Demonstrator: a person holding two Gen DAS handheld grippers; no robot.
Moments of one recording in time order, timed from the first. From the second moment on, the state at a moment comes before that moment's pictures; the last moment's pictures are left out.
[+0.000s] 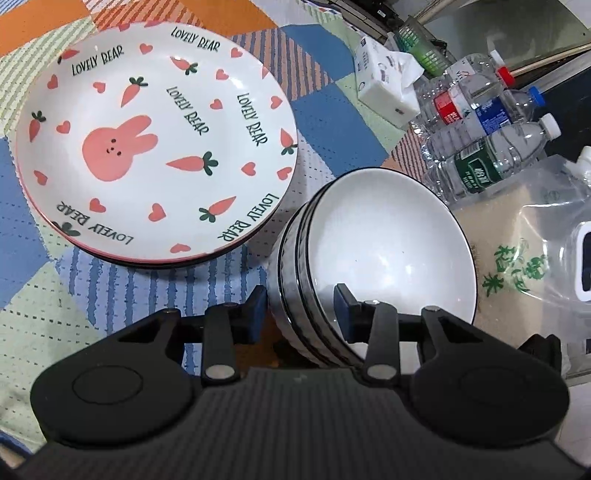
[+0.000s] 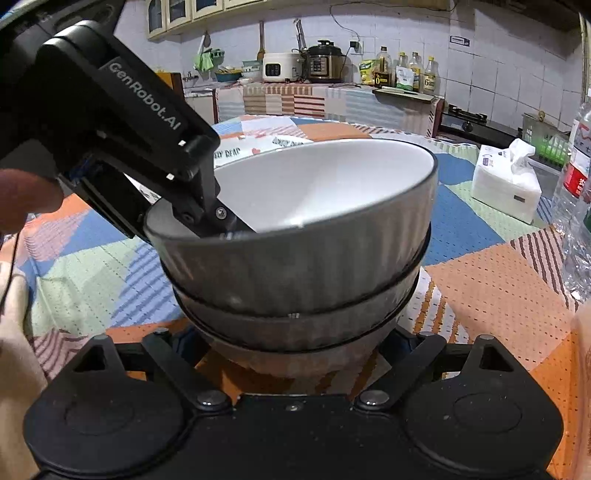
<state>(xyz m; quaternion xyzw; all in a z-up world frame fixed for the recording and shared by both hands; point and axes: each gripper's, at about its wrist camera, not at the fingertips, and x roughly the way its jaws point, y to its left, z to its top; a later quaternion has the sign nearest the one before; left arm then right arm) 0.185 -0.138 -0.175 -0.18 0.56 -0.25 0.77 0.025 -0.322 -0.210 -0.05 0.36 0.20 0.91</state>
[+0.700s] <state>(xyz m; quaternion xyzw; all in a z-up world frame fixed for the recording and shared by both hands) 0.181 -0.098 -0.075 -0.12 0.52 -0.31 0.79 0.019 -0.294 -0.134 -0.08 0.29 0.22 0.93</state>
